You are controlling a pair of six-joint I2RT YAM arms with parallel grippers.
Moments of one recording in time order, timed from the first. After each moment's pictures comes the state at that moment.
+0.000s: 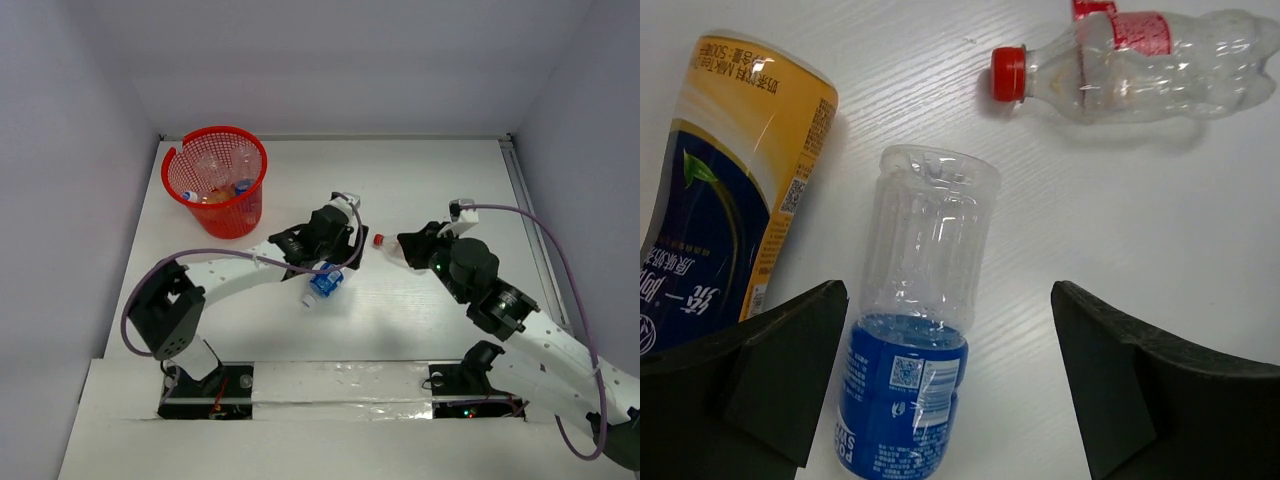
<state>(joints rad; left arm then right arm) -0.88 1.54 1.03 -0.17 -0.16 -0.40 0.74 0.72 0.66 -0.11 0.37 0.54</state>
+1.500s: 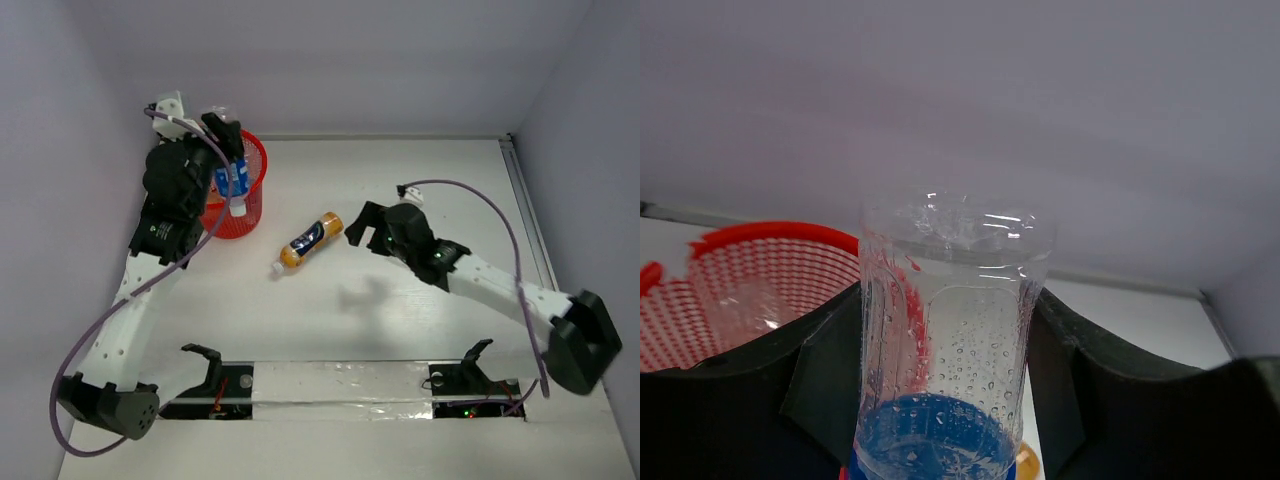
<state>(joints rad) -0.34 1.07 1.27 -0.12 -0.22 -0.33 0.73 1.21 0.83 -0.12 0.28 0.80</state>
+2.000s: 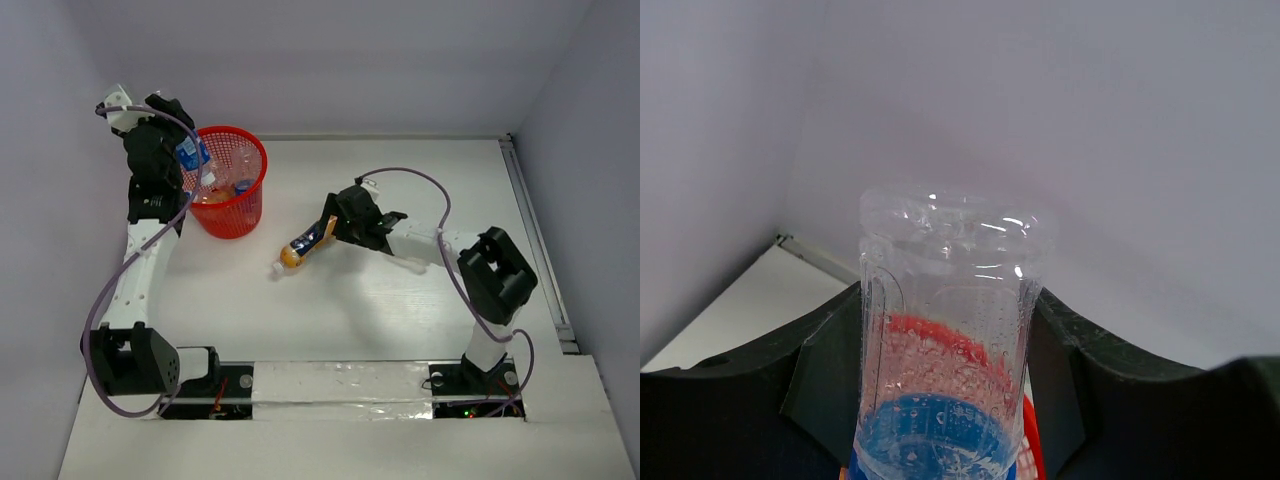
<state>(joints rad) 0.01 1.27 1.23 0.17 -0.29 -0.44 0.73 1.80 1.20 -0.12 0.23 0.87</state>
